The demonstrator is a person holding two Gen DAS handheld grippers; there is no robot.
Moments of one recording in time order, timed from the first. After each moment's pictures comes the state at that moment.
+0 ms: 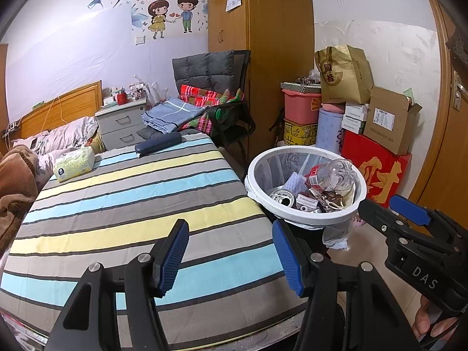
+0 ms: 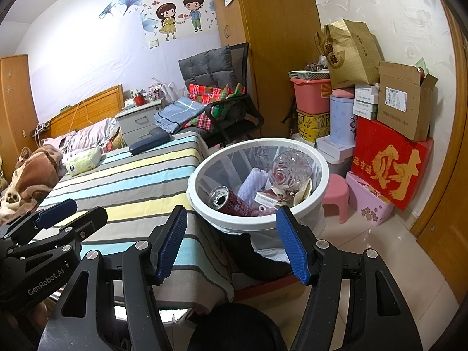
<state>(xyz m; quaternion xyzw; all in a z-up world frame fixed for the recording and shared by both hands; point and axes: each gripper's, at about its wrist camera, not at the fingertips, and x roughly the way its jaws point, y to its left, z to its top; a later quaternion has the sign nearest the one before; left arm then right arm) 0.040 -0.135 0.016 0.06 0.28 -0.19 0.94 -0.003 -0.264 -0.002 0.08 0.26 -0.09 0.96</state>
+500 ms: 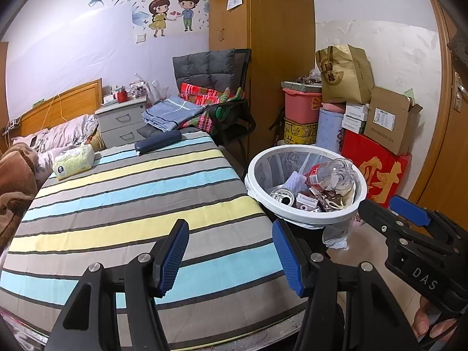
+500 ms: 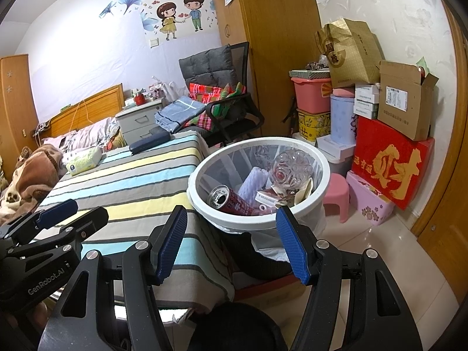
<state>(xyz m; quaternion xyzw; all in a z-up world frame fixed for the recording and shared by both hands) 0.040 -0.134 0.014 0.05 0.29 -0.19 0.94 -0.003 -0.262 -0.002 0.08 0.26 -0.09 0.96</state>
